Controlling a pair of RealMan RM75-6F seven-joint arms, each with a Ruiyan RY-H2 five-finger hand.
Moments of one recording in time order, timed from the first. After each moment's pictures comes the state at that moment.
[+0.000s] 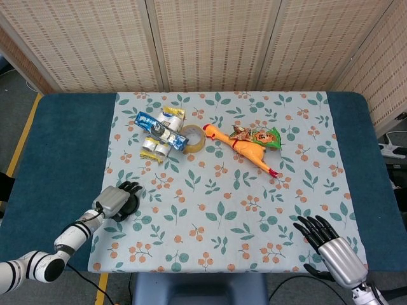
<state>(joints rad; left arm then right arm) -0.77 -1.31 -0.01 -1.52 1.06 0.67 0.33 0.07 -1.10 -0.18 -1.65 -1.88 1.48 -0.01</state>
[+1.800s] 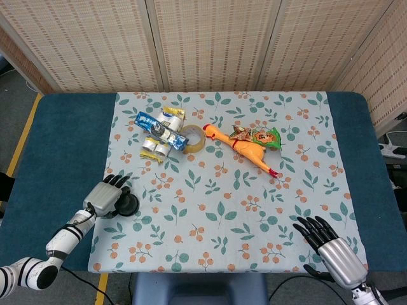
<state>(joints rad) -0.73 -1.28 0.03 -1.56 1.10 0.83 0.39 0.08 -1.09 -0.18 -1.65 -1.89 1.48 -0.01</state>
